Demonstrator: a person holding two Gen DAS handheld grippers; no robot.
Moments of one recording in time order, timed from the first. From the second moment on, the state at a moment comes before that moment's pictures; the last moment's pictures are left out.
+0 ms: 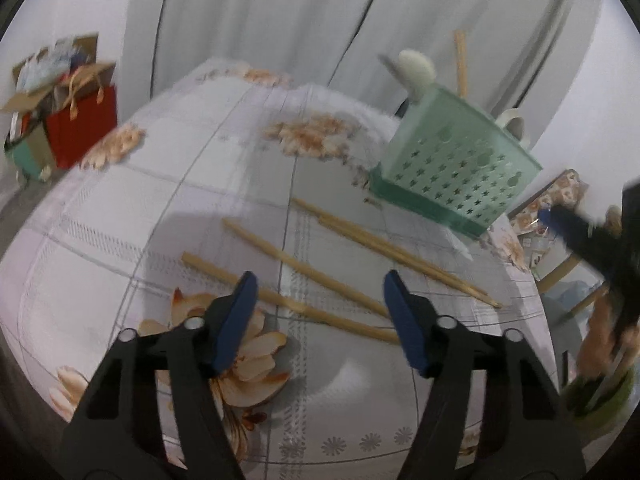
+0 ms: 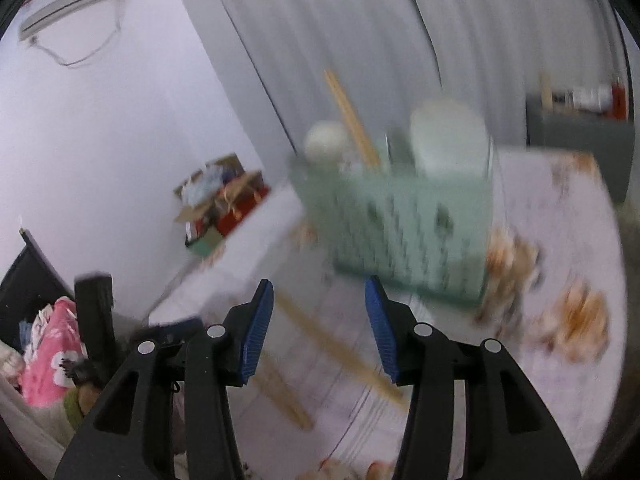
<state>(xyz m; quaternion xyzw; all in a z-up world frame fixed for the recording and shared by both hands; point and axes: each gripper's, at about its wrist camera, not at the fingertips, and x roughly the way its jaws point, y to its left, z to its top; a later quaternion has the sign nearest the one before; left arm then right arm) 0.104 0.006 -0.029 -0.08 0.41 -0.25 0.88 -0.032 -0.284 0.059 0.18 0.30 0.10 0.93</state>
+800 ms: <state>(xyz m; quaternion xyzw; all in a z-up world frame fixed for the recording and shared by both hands) 0.146 -0.008 -0.047 -0.05 0.47 -0.15 0.87 -0.056 -0.279 0.052 0.15 0.29 0.11 0.94</state>
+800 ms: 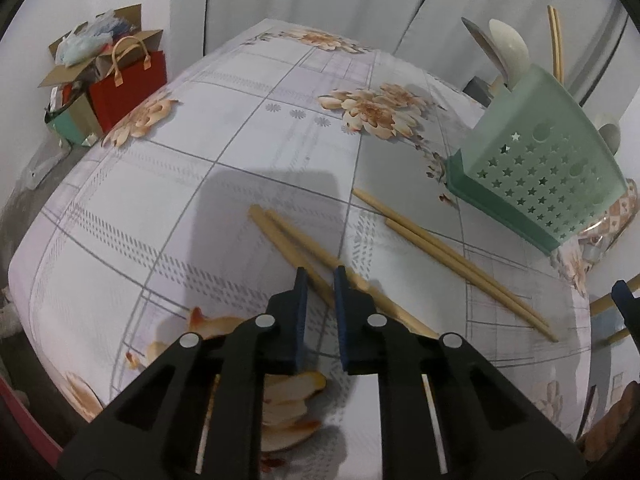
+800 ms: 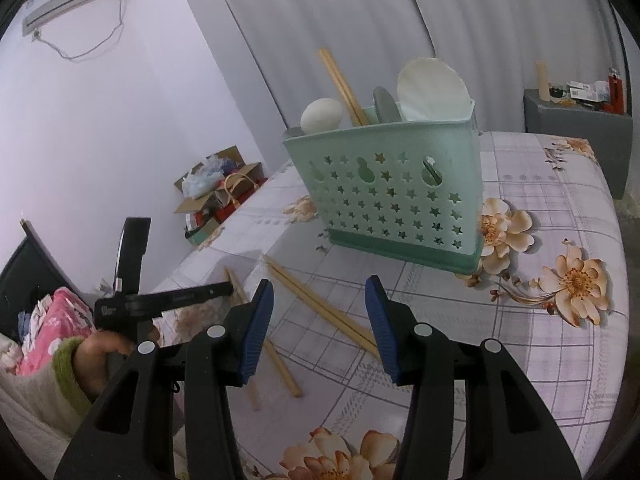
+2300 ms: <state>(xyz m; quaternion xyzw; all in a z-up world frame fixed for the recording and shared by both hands) 0.117 0.019 -0.051 -0.04 0.45 -0.22 0.86 0.015 -0.162 0.001 -0.07 0.49 0.15 0.85</state>
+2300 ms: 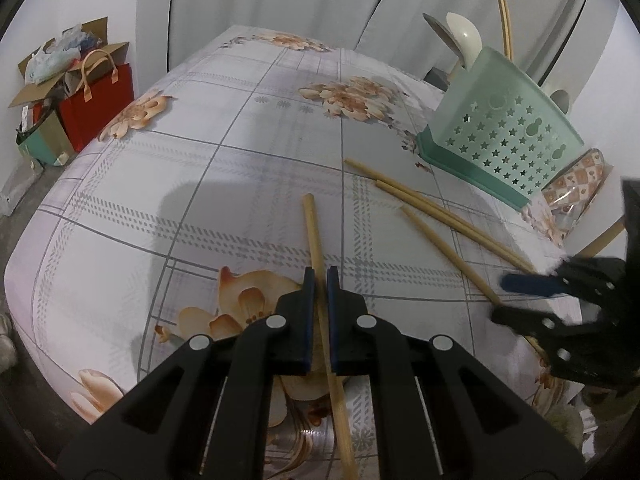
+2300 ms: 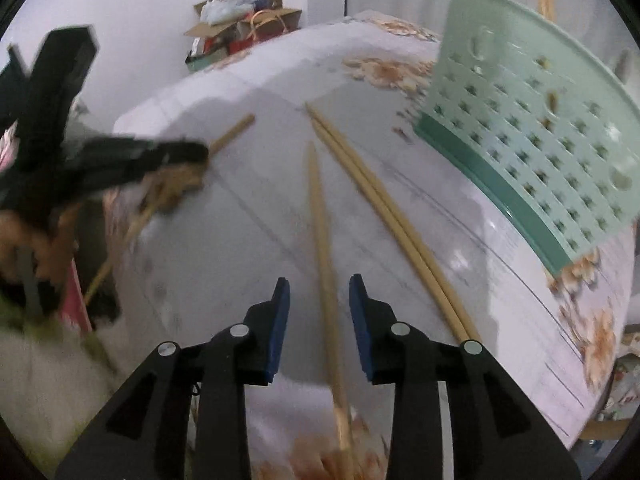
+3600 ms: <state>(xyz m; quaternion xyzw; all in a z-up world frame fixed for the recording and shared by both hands) 0.167 -0.012 -0.034 0.03 0.46 -0.19 0.86 0.032 -0.185 -0.002 0.05 0.44 0.13 0.89</state>
